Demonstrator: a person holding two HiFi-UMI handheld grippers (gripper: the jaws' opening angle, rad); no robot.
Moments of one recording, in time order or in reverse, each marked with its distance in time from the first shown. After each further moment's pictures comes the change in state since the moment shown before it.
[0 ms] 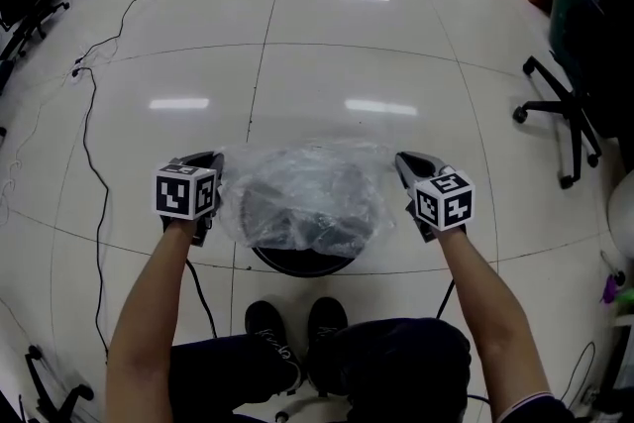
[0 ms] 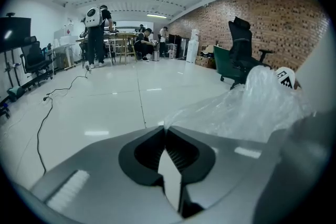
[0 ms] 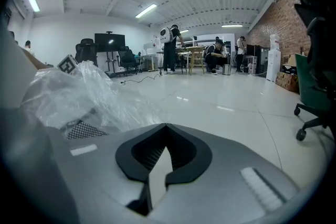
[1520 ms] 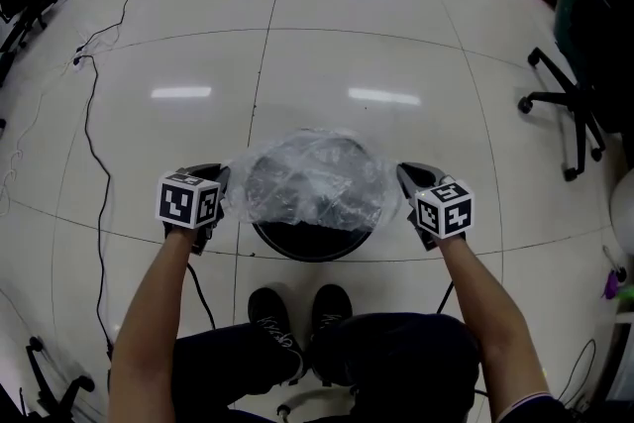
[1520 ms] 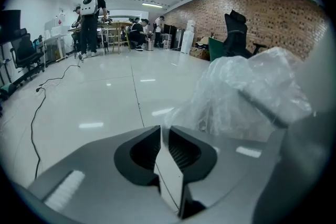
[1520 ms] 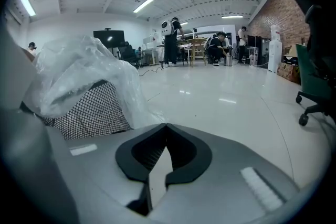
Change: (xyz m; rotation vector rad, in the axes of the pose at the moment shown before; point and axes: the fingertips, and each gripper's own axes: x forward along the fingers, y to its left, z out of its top) left arm -0.003 -0.012 -0.066 0.016 0.110 -0.077; right arm -0.005 0.023 -0.054 0.035 0.076 0.028
